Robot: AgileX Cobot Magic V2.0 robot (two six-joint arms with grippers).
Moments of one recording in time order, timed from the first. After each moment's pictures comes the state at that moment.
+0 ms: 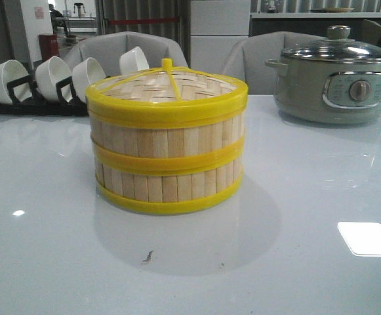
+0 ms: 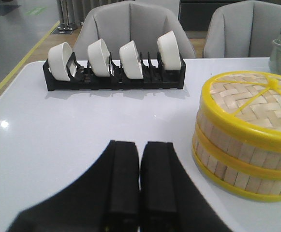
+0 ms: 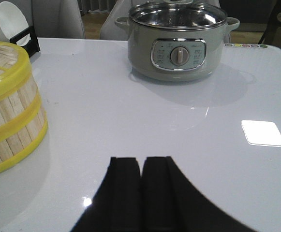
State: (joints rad) left arm -0.18 0.35 -0.42 0.07 0.36 -0.12; right arm 0.02 0.36 -0.21 0.04 0.13 0.02
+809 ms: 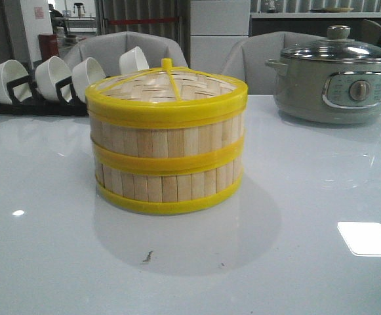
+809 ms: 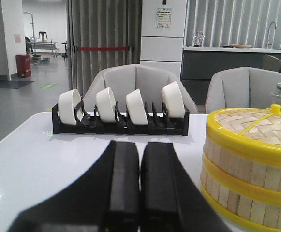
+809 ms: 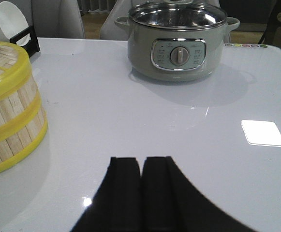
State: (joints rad) left arm -0.13 0.03 0.01 0.06 -0.06 -0.12; right arm 0.02 0.36 -0.21 0.04 0.13 0.02
